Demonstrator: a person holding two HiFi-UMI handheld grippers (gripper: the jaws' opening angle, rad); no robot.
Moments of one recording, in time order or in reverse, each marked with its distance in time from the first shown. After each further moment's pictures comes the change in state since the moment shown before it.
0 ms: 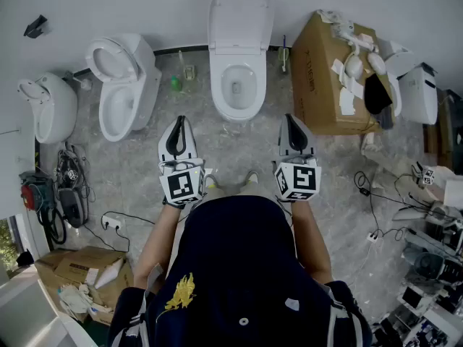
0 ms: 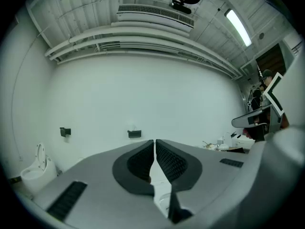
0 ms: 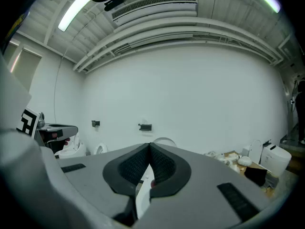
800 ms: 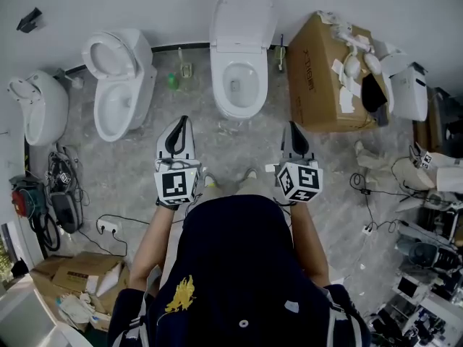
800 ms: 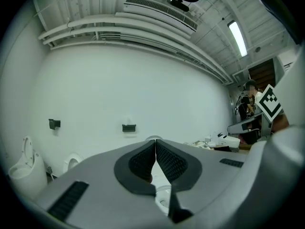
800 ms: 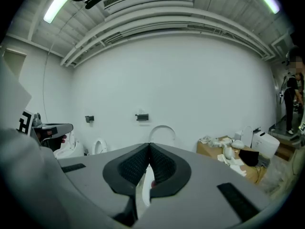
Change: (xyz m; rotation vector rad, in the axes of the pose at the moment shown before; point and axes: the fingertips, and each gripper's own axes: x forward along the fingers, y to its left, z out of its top) left arm -0.014 0.064 -0.026 -0.044 0.051 -0.149; right arm 0.004 0.054 -0.035 0.082 0.137 -0.088
